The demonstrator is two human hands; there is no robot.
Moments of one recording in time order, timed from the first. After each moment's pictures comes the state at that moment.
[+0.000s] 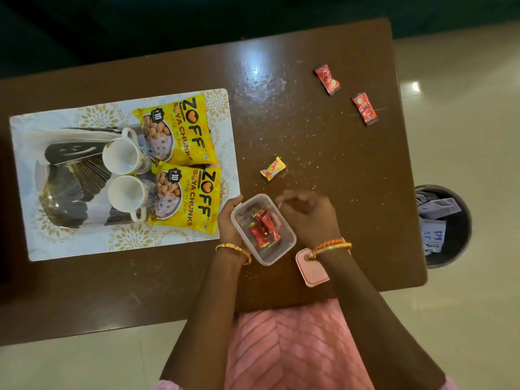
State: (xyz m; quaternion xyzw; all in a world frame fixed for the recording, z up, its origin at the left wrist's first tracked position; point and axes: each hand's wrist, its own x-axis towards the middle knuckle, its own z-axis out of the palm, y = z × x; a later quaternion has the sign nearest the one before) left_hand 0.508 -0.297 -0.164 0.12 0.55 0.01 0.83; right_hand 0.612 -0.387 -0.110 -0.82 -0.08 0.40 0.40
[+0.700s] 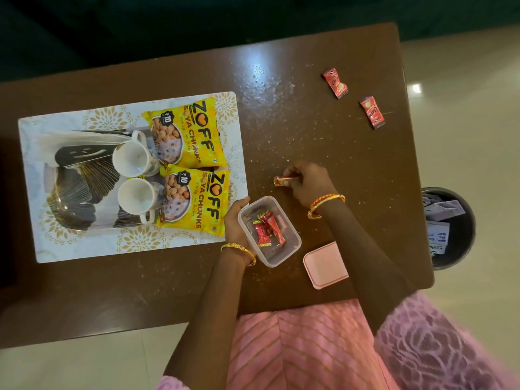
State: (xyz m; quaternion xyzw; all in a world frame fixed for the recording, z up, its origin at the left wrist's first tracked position) left_hand 0.503 -0.289 -0.167 0.11 0.56 0.00 0.82; right_hand 0.660 -0.346 -0.154 -0.86 -0.24 0.37 0.24
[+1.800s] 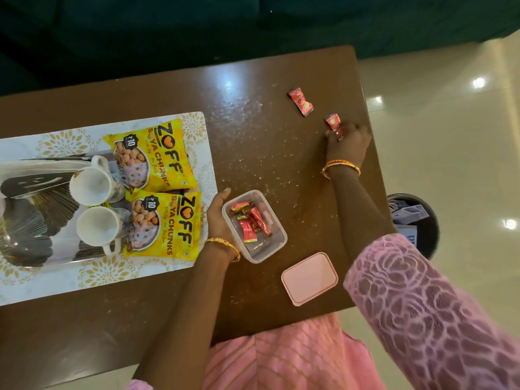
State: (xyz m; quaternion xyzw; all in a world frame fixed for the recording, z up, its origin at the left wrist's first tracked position) left_hand 0.546 -0.270 -0.174 0.13 0.52 -0.01 0.84; right_hand 0.783 -0.361 -0.176 -0.96 -0.03 0.09 0.24
